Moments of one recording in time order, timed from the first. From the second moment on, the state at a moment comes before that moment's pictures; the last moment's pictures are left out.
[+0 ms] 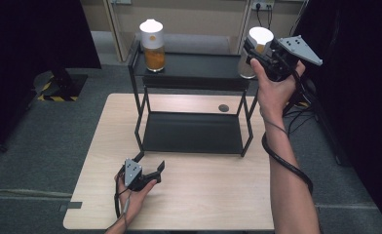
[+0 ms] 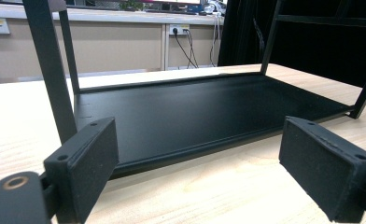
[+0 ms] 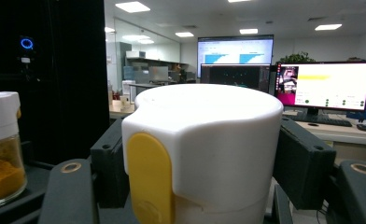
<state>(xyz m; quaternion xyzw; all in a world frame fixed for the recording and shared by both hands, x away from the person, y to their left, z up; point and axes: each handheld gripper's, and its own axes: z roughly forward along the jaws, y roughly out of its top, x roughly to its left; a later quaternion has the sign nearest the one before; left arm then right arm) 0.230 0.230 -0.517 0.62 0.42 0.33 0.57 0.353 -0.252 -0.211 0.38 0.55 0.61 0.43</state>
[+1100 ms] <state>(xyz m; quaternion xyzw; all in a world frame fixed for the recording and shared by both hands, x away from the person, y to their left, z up) 0.231 0.230 -0.517 0.62 0.42 0.33 0.57 0.384 -0.234 -0.206 0.40 0.58 0.57 0.44</state>
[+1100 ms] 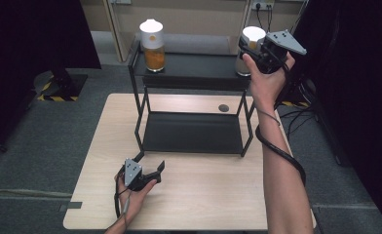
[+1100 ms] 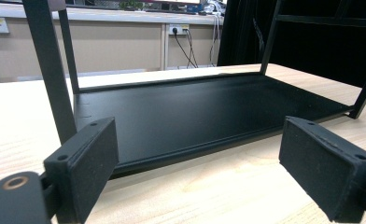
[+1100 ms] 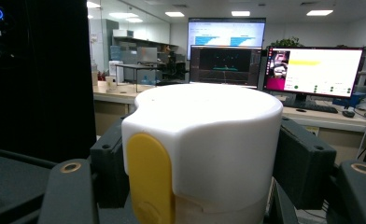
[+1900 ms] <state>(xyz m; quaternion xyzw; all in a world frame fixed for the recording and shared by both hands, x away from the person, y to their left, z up) 0.231 0.230 -0.517 0.62 0.42 0.33 0.57 0.383 -0.231 -0.210 0.40 0.57 0.57 0.44</state>
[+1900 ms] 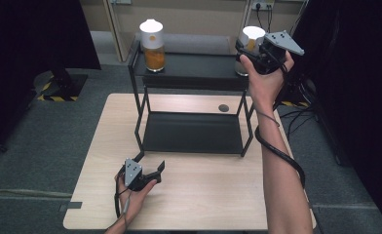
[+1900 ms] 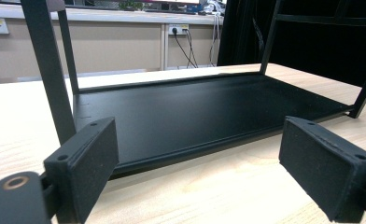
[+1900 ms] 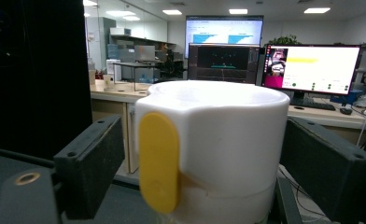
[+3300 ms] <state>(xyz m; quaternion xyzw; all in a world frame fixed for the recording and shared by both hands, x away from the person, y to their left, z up) 0.231 0.229 -0.517 0.62 0.42 0.33 0.57 0.341 -0.243 -0.229 0.38 0.59 0.59 0.41</state>
